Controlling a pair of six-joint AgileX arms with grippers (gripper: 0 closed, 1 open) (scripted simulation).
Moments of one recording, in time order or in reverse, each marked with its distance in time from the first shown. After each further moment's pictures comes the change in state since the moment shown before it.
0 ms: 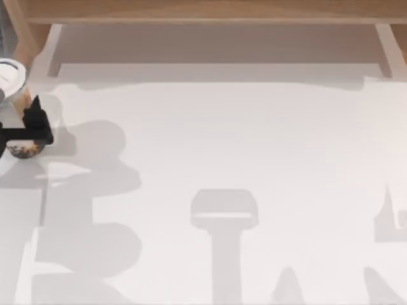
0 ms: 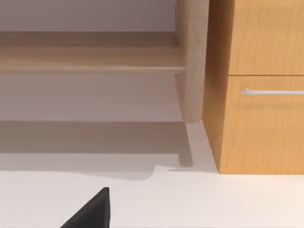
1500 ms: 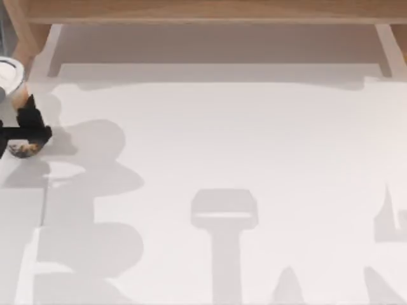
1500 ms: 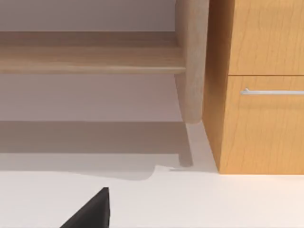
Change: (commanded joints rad) left arm 0.001 -0.014 0.000 -0.012 0.000 0.001; right arm 0.000 0.000 0.000 0.000 0.000 0.000
